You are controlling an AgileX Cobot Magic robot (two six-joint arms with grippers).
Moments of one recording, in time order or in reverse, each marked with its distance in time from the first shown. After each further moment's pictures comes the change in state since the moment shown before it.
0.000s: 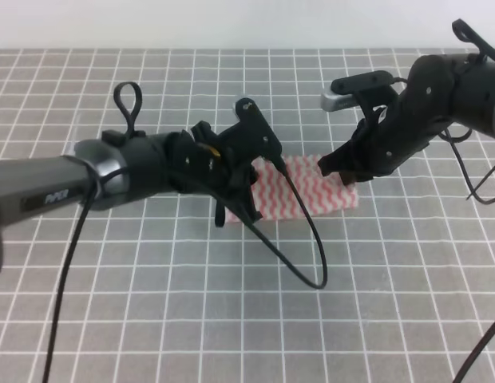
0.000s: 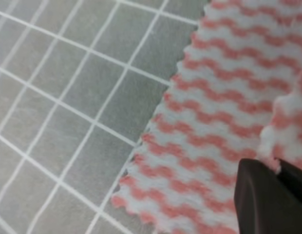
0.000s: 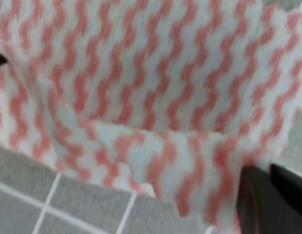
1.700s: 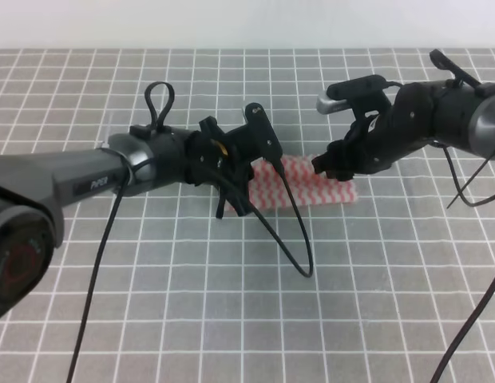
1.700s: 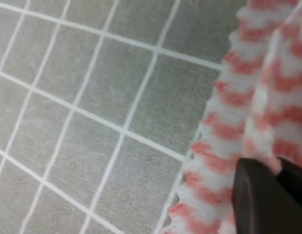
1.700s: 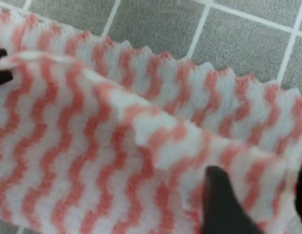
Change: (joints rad) left arm 0.045 0.195 -0.216 0.261 0.044 -0.107; right arm -0.012 0.084 -0.003 -0.022 -0.224 0.007
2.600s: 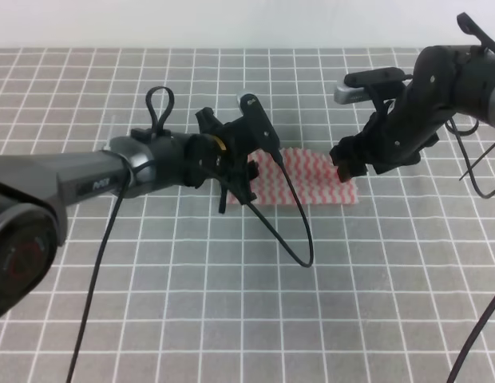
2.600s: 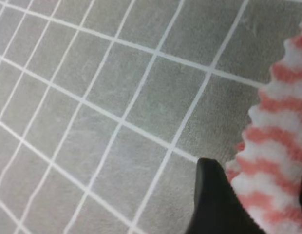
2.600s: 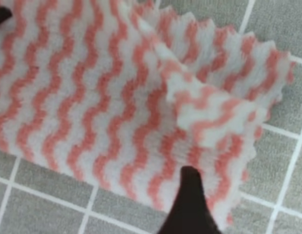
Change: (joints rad) left arm 0.009 0.016 -0.002 -0.005 -0.136 -0.036; right arm -0.044 -0.002 -0.116 0.008 0.273 0.020
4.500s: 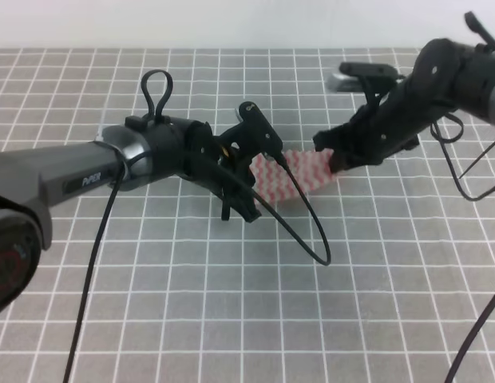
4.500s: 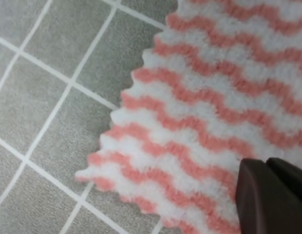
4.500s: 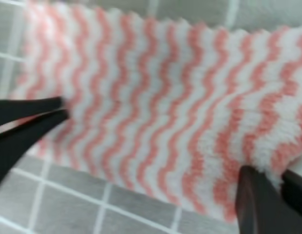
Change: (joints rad) left arm -0.021 -0.079 0.004 0.013 0.310 -0.178; right arm -0.001 0.032 -0.012 0.216 0.015 -0.041
